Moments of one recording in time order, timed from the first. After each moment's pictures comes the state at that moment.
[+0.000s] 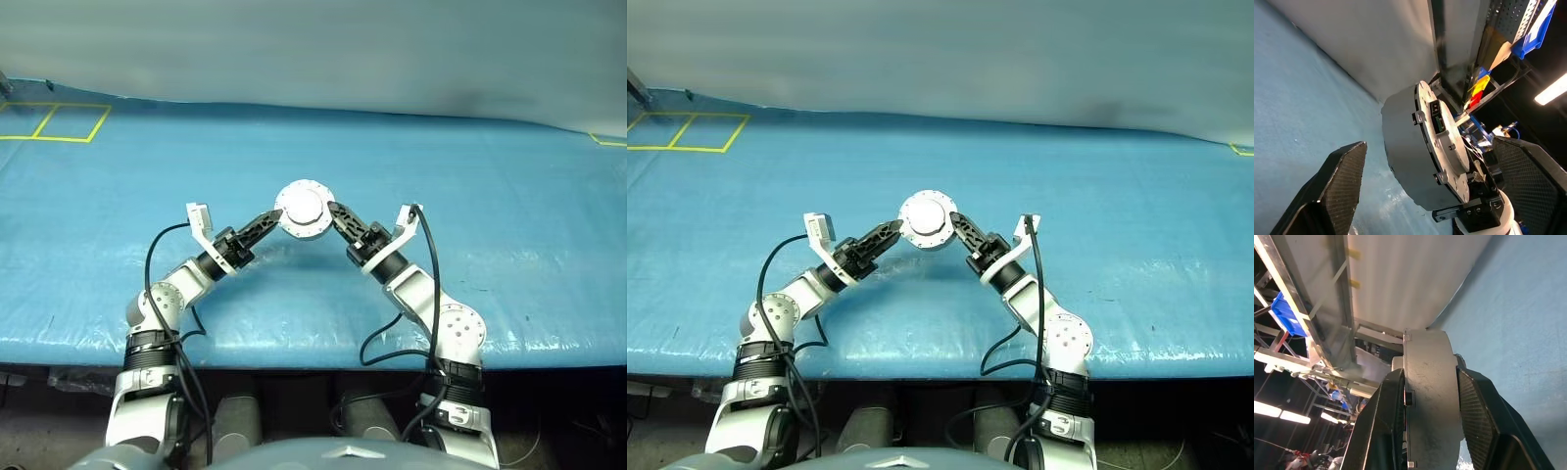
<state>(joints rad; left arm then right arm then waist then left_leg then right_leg) -0.37 0.18 0.27 0.24 -0.93 0.85 -0.84 -0.25 0.09 -0.26 -0.12 1.21 0.84 0.17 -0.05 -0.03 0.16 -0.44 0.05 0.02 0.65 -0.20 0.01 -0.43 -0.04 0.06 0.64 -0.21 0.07</state>
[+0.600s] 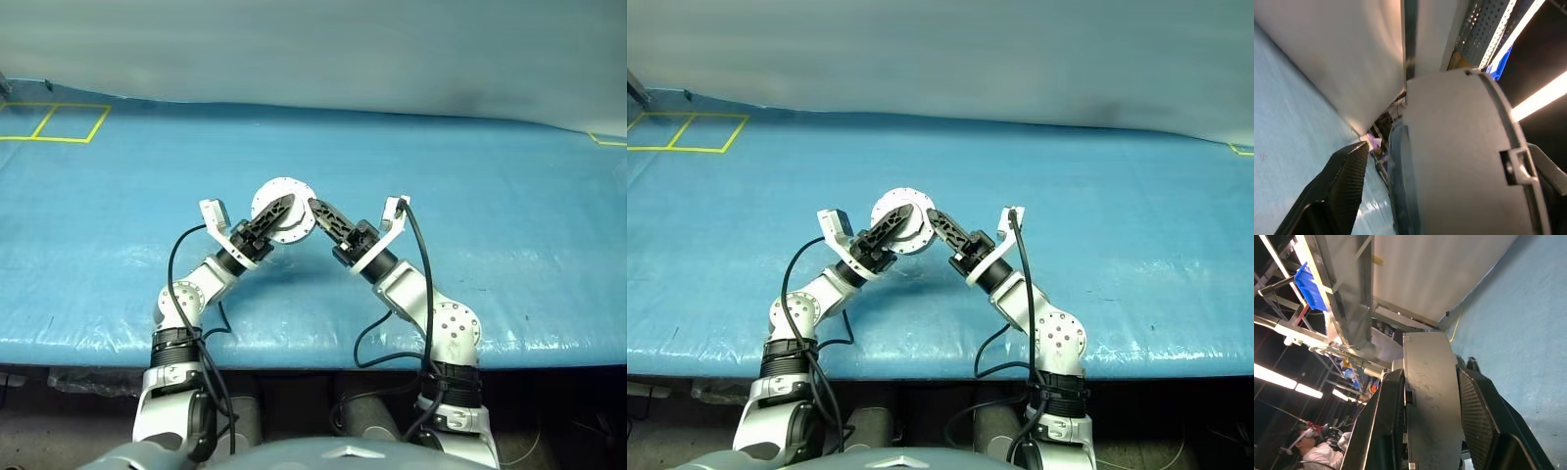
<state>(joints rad) -0.41 0.06 0.31 0.26 -1.02 0.84 -0.84 -0.24 0.08 -0.16 -0.19 1.24 0.84 0.17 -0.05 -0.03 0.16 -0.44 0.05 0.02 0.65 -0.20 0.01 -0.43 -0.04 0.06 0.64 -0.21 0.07</state>
